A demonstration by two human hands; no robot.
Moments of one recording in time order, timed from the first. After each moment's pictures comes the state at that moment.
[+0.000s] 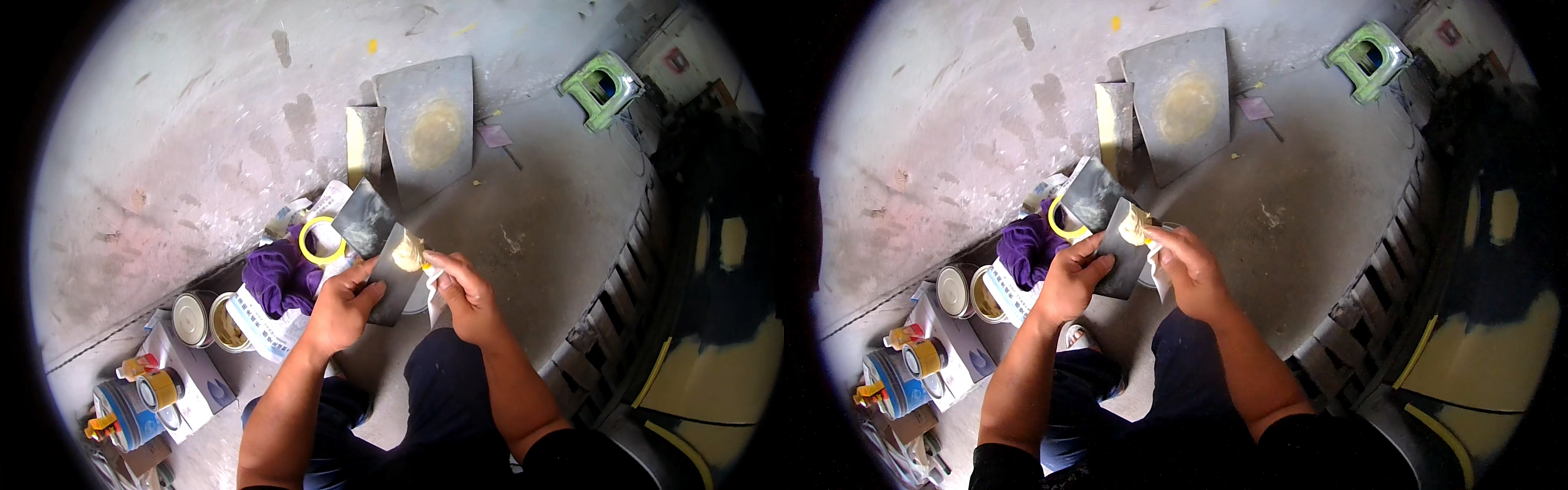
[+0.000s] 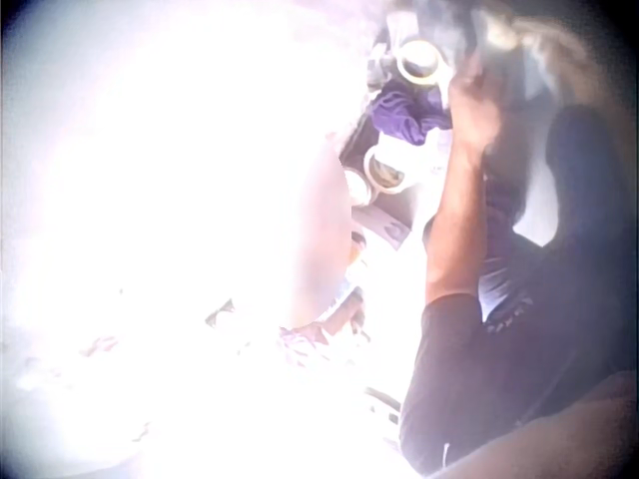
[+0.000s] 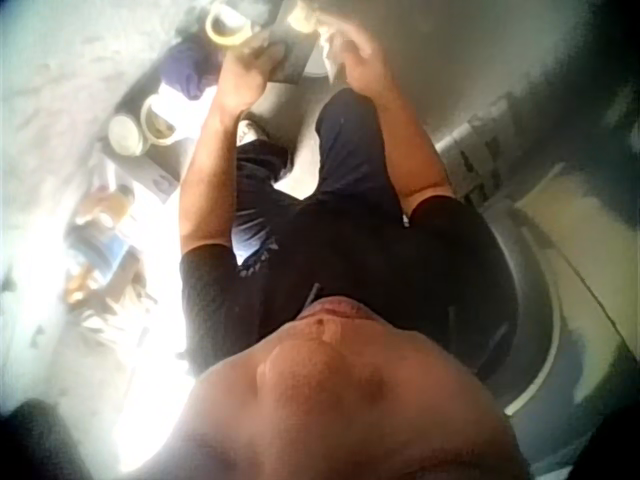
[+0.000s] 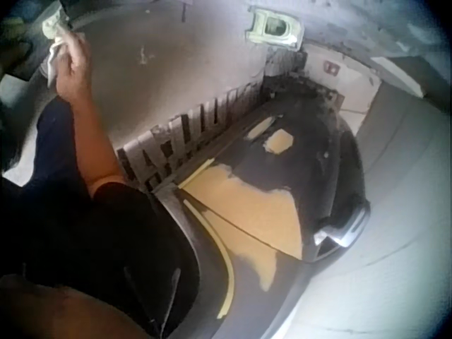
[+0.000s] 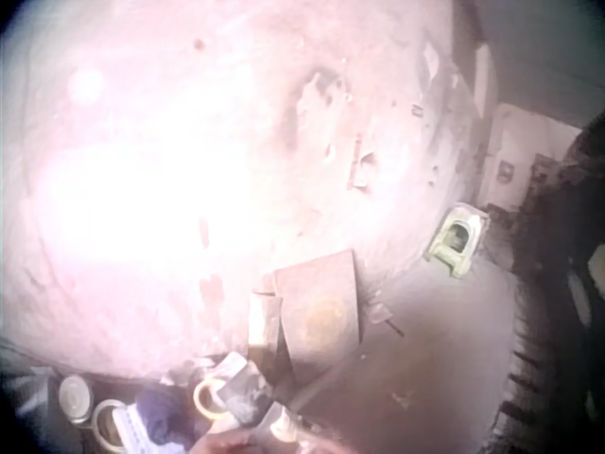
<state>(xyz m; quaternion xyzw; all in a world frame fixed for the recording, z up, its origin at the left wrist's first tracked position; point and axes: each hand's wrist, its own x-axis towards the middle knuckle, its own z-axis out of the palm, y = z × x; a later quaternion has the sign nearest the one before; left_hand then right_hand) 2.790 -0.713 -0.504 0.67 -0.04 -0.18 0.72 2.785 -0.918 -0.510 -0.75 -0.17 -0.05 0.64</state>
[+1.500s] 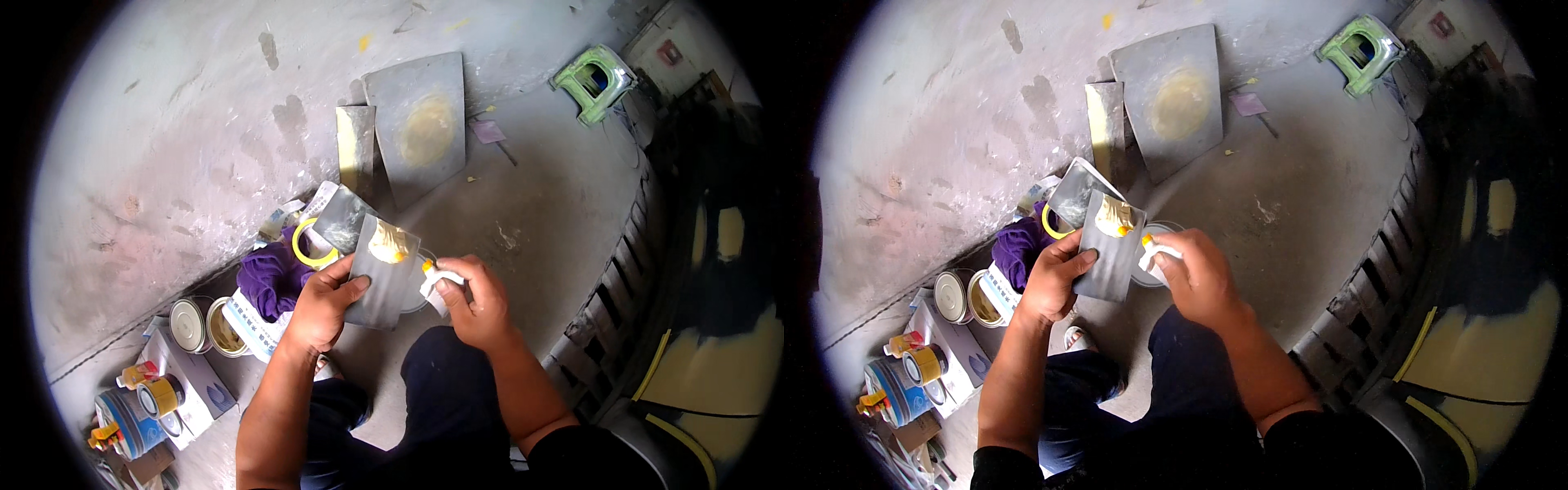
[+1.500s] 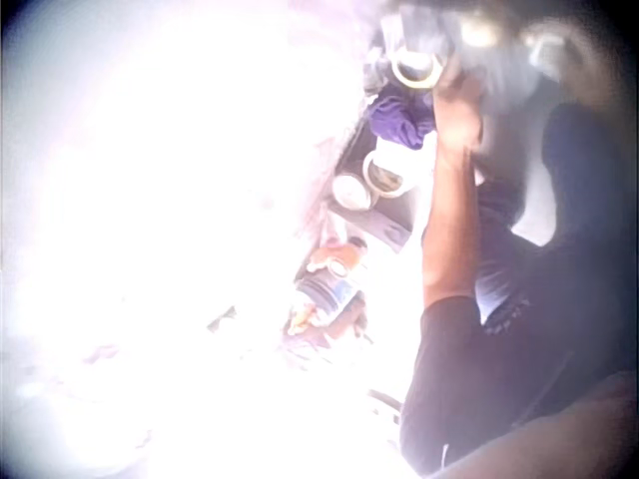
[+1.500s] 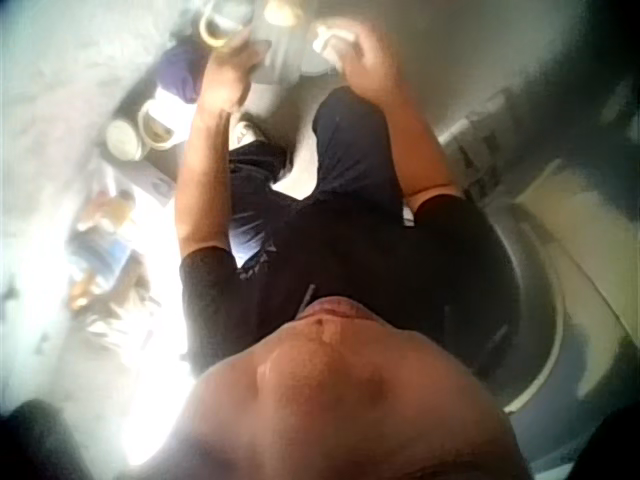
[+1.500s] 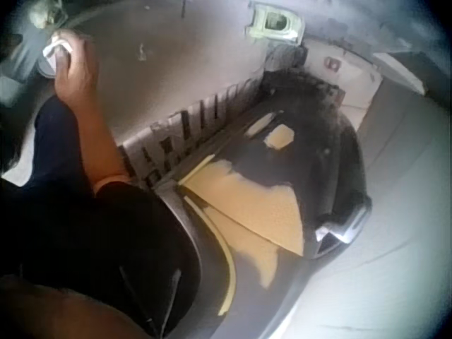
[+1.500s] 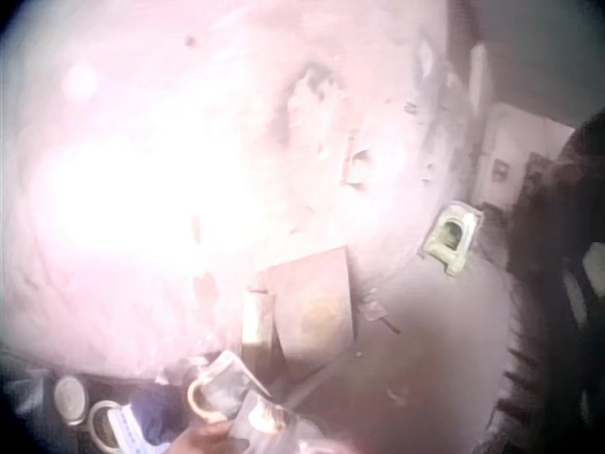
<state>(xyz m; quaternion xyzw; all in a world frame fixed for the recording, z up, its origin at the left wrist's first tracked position) 2.797 -0.706 -0.505 0.50 0.06 -0.24 0.83 2.781 -0.933 -0.496 -0.83 -0.21 -0.18 0.49</state>
